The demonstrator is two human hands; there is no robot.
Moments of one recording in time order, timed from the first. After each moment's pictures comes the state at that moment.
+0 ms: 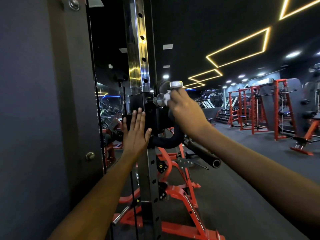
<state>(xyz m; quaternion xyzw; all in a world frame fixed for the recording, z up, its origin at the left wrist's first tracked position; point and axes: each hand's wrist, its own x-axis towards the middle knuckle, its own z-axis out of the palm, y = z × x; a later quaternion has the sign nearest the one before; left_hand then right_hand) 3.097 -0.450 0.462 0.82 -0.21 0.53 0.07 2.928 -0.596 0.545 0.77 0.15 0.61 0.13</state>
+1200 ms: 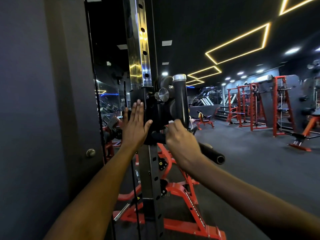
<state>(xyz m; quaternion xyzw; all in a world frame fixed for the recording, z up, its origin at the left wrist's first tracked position) 3.112 -0.445 0.477 0.82 -0.22 0.52 0.06 2.937 -0.567 0.461 0.86 0.07 0.48 0.15</state>
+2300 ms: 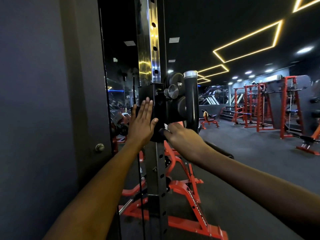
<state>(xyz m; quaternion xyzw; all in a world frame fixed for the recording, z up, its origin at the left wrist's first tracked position) 3.106 -0.437 0.478 0.83 -0.24 0.50 0.04 2.946 -0.567 0.475 0.88 0.14 0.38 0.24</state>
